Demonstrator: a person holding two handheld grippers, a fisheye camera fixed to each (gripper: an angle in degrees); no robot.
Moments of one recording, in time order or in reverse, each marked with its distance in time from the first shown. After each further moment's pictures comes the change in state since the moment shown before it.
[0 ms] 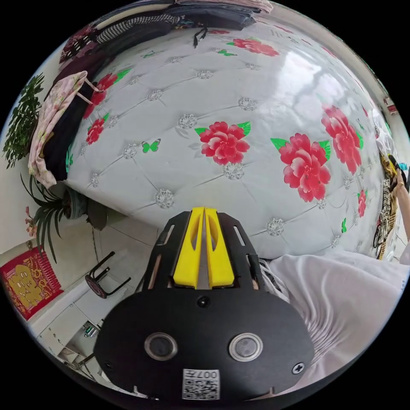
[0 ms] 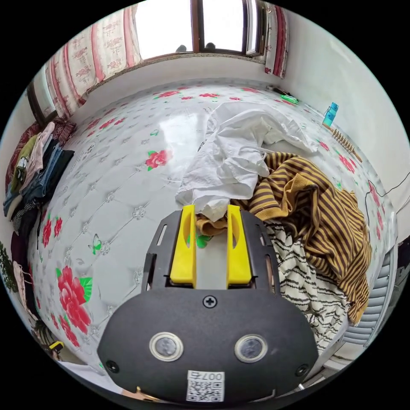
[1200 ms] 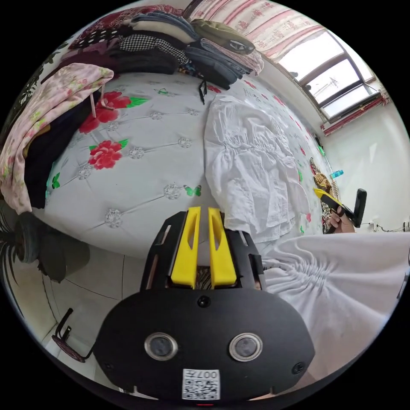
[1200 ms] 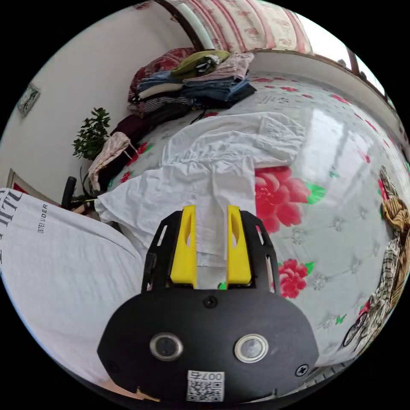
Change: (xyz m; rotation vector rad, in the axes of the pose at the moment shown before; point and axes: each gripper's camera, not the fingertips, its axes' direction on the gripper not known) left arm -0.380 0.062 -0.027 0.362 0.478 0.111; right arm -0.389 0.171 -0.038 -0.171 -0.559 -0.600
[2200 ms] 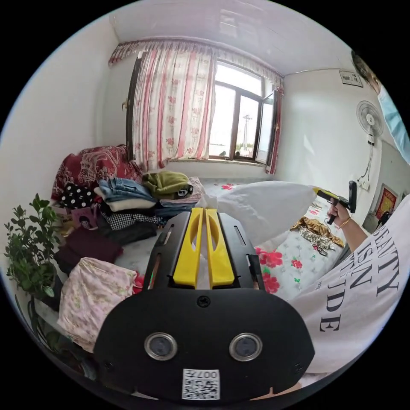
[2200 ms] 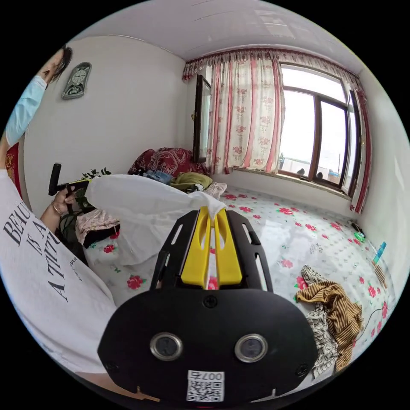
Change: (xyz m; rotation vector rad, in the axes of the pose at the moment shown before) left arm 0.019 0.011 -0.321 0.706 -0.024 0.519; right arm -0.065 -0.008 -0.382 0.687 0.292 -0.224
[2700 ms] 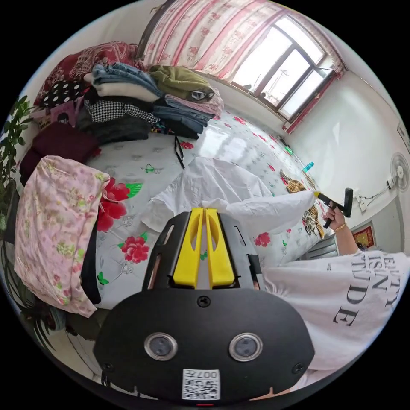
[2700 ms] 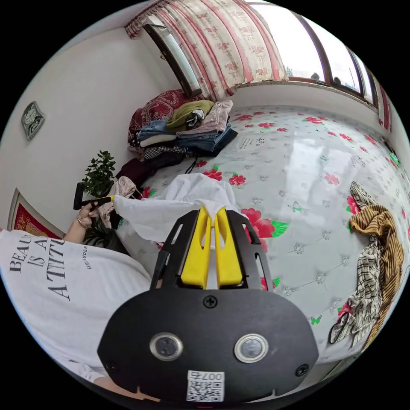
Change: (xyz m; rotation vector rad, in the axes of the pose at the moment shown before) left arm -0.069 0.086 0.114 -0.506 0.144 -0.345; right arm 0.056 0.103 0.137 -0.455 -0.246 0.293
